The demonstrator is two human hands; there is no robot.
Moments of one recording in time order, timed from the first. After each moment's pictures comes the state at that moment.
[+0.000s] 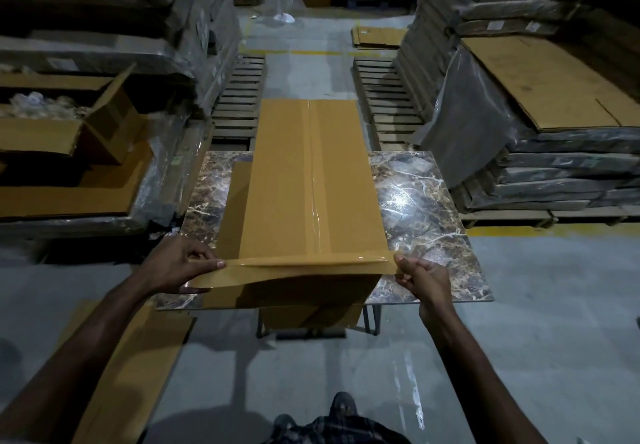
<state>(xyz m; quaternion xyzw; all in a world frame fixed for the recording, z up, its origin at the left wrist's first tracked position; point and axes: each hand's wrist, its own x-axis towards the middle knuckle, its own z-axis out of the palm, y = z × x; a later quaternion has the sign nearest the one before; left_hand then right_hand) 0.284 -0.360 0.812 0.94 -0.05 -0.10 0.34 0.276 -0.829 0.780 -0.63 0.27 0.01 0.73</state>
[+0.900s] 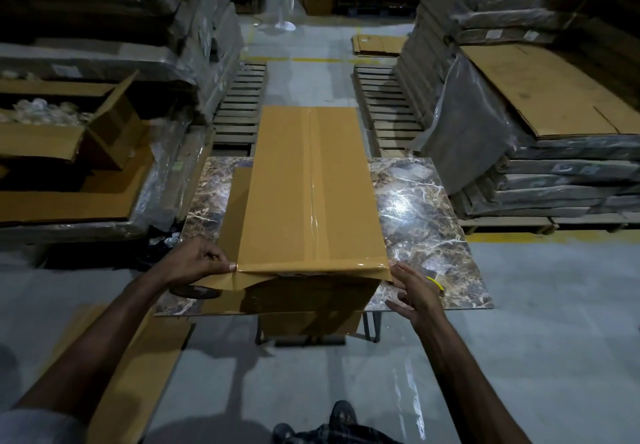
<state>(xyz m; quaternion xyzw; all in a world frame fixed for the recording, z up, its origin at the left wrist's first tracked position) 0.309 -0.376 0.804 0.92 -0.05 -0.17 0.36 0.280 -0.823 0.771 -0.58 0.37 0.13 0.72</state>
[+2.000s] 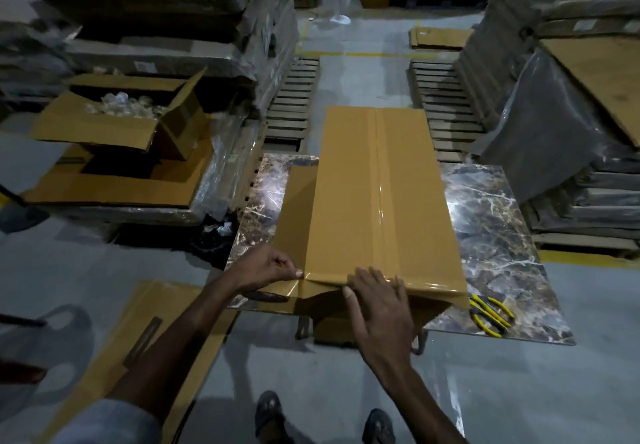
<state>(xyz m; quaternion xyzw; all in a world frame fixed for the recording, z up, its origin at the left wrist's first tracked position) 0.303 -0.375 0.793 0.89 -0.02 -0.19 0.42 0.238 -0.651 0.771 -0.93 -0.11 -0.12 0.32</state>
